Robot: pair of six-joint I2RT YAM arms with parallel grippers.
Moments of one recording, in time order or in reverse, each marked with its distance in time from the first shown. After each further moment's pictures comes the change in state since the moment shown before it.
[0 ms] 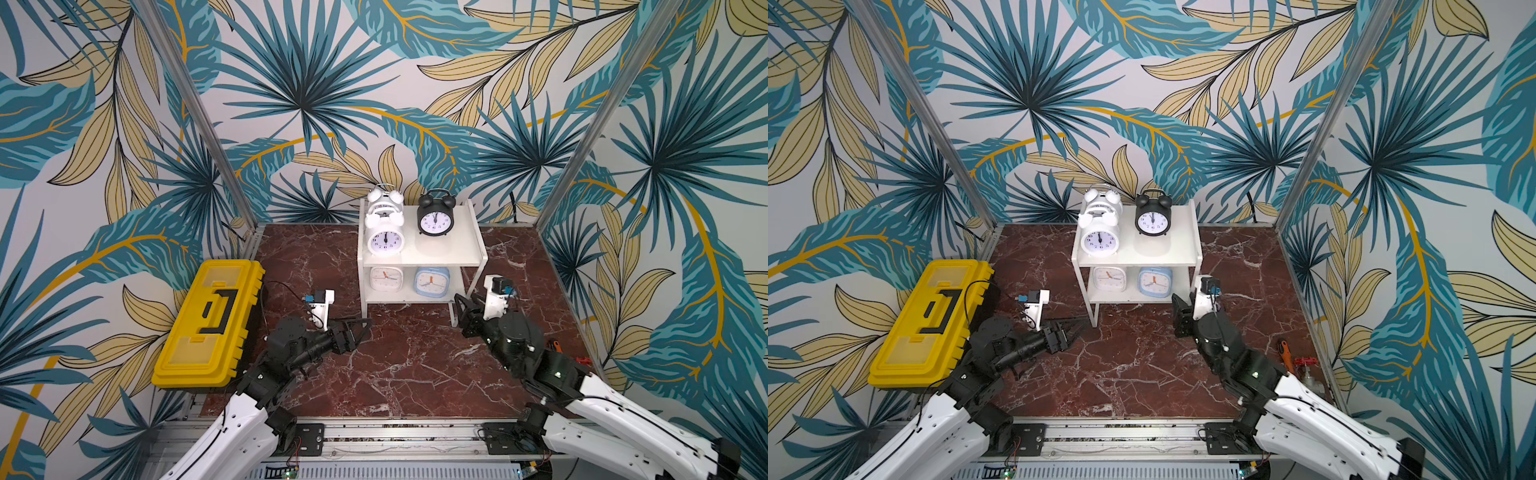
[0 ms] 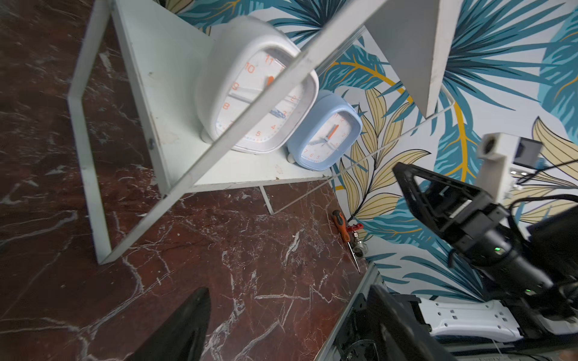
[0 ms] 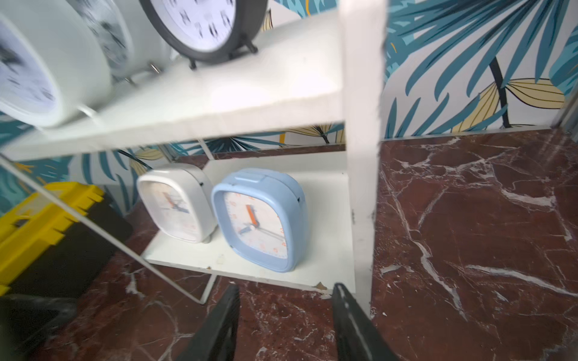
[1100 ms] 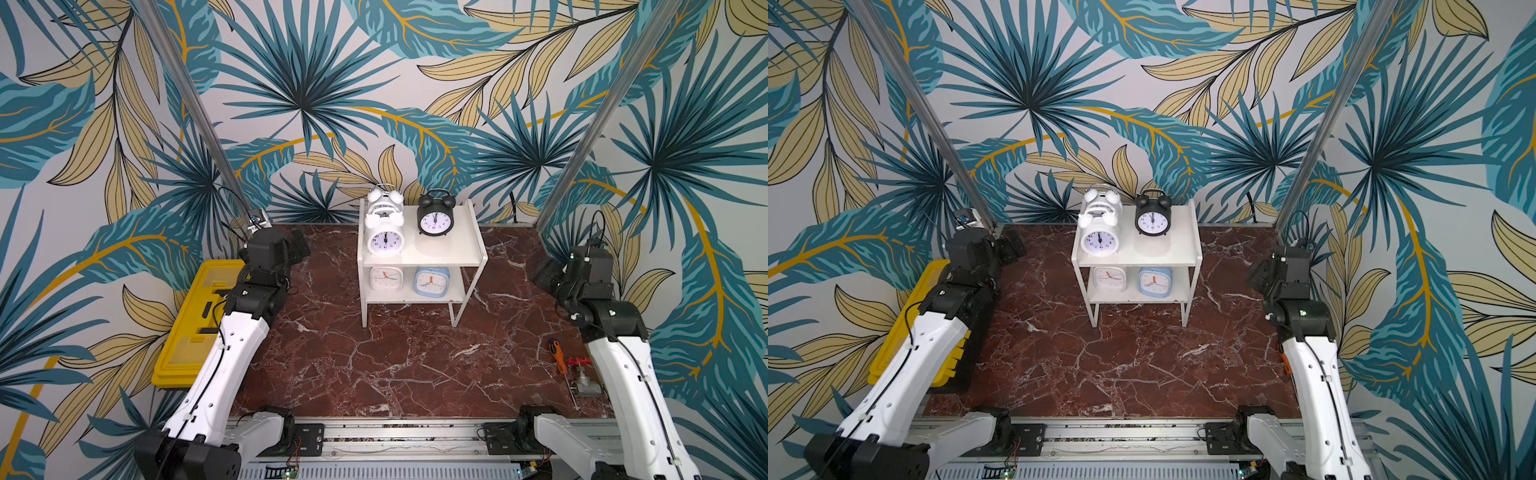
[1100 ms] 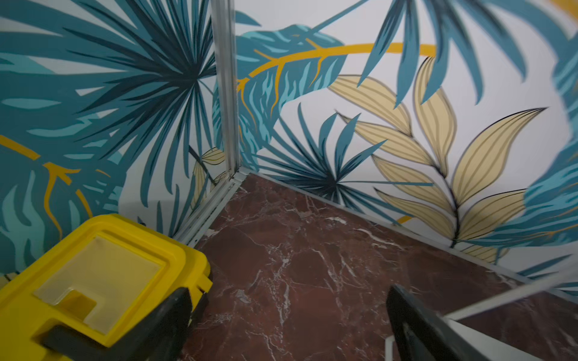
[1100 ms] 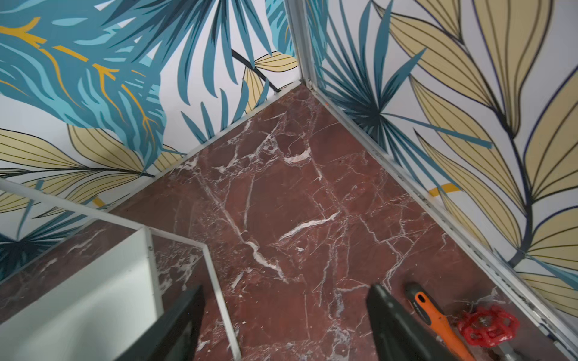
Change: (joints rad) left arm 0.364 0.589 0.681 -0.242 -0.821 0.412; right arm -0.900 0.257 0.382 -0.455 -0.211 0.071
